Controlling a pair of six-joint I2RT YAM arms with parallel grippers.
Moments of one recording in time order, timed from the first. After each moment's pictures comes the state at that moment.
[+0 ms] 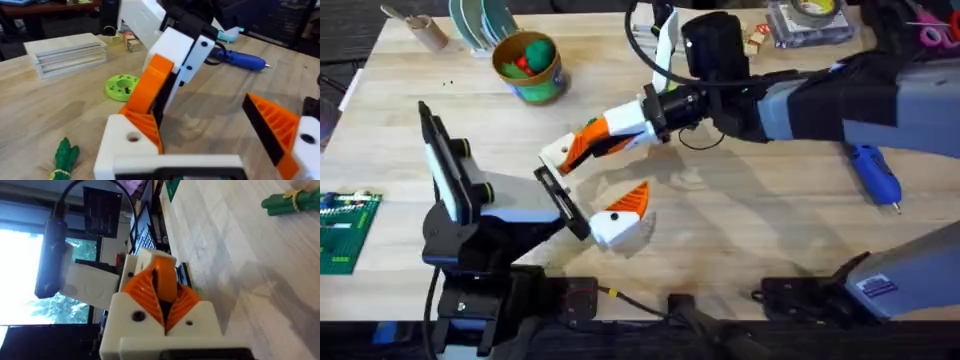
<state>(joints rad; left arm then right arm) -0.05 0.01 0.01 -0.08 0.90 -0.07 0.61 1.76 0.96 0.28 -1.15 0.79</state>
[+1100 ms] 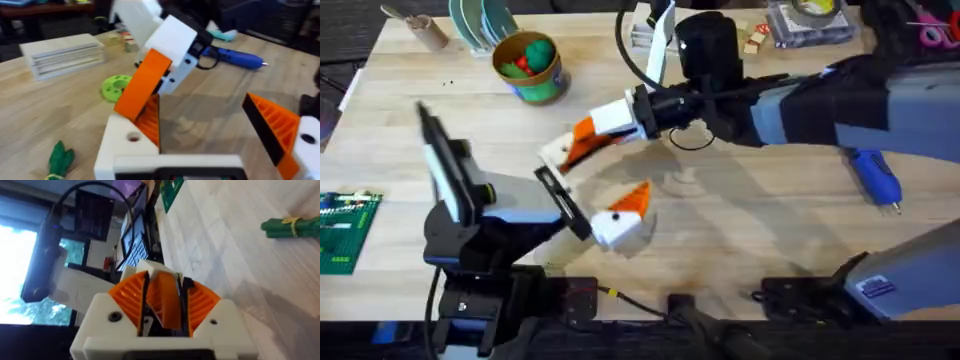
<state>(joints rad) -0.05 0.01 0.01 -0.07 0.88 -0.06 0.63 1.77 0.96 0.37 -1.08 0.75</state>
